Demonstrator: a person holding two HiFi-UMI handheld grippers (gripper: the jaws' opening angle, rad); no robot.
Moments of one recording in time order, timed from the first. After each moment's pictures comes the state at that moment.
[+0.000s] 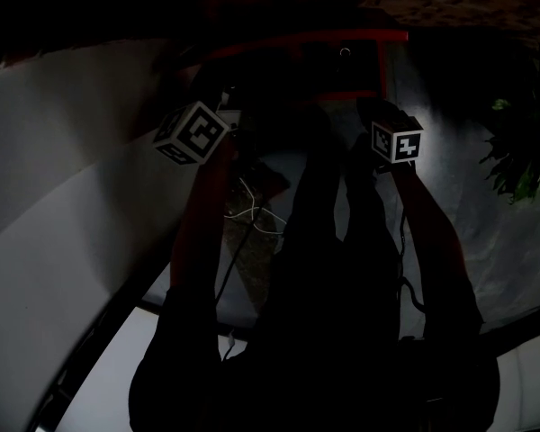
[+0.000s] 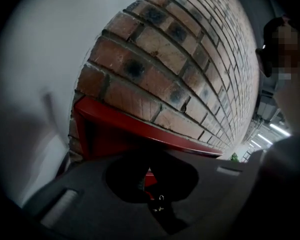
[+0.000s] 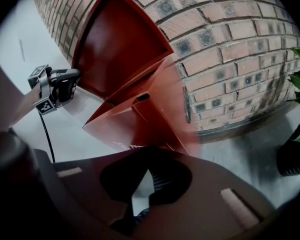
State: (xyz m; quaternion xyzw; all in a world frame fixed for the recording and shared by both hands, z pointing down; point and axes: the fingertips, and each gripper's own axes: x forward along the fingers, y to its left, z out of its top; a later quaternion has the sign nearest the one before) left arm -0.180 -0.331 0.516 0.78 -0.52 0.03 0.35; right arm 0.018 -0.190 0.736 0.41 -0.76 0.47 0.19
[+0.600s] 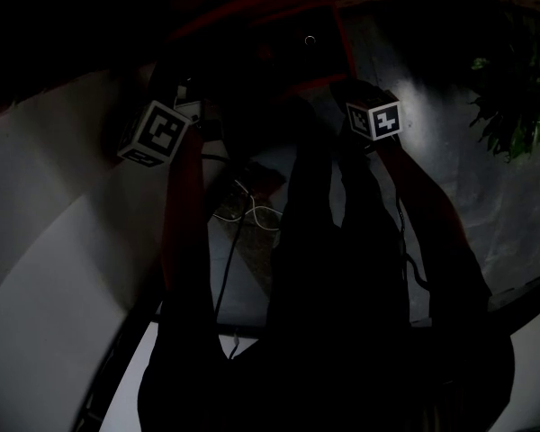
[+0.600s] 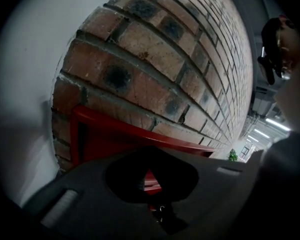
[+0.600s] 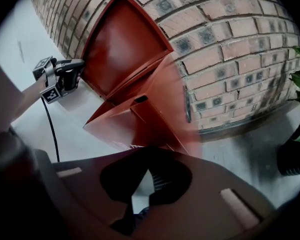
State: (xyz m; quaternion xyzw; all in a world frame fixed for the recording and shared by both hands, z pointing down) left arm -0.175 -0.367 0.493 0.80 -0.51 0.03 0.32; right arm 0.013 -0.187 0.738 0.40 -0.75 0.49 0.19
